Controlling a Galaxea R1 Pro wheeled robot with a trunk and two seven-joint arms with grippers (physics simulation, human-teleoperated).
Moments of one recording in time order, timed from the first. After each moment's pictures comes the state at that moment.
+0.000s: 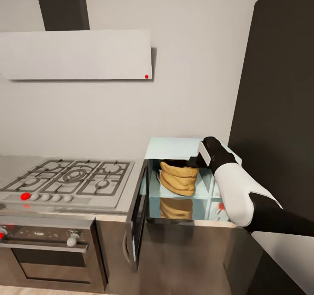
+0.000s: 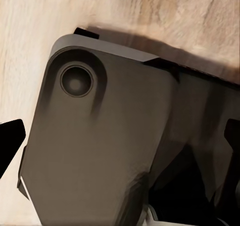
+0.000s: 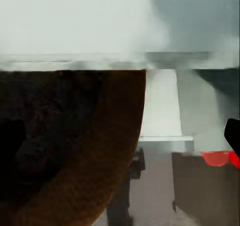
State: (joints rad) left arm 0.00 -0.04 0.01 -0.08 0.31 -0.05 -0.02; right arm -1.31 0.13 -0.30 -0.42 0.22 1.04 -0.14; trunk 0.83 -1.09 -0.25
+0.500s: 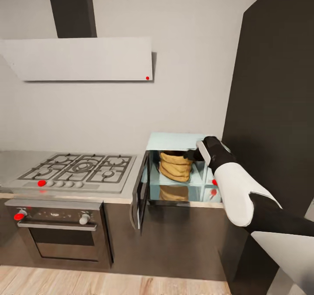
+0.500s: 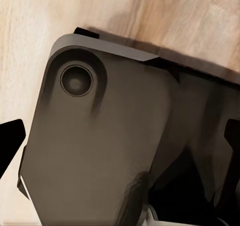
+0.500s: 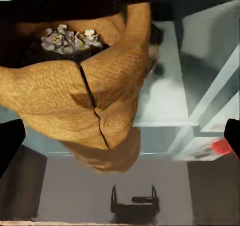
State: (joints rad) left arm 0.00 -0.04 0.01 -0.08 0.30 -0.05 -0.02; right arm -1.31 0.14 -0.30 -0.43 0.22 0.84 -0.06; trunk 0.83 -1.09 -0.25
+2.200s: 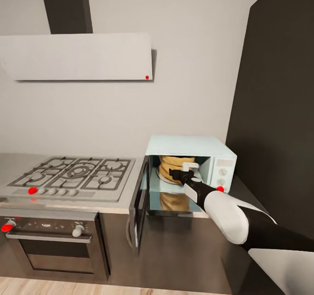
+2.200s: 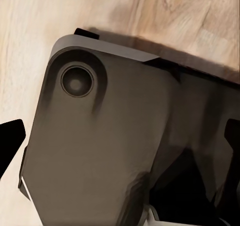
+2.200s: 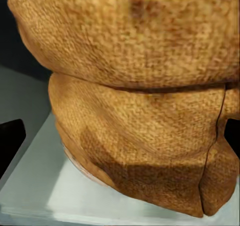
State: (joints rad) left arm 0.00 -0.04 0.01 -0.08 0.30 -0.05 -0.02; right arm -1.19 0.17 -0.30 0.03 0.22 -0.16 -0.03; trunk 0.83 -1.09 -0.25
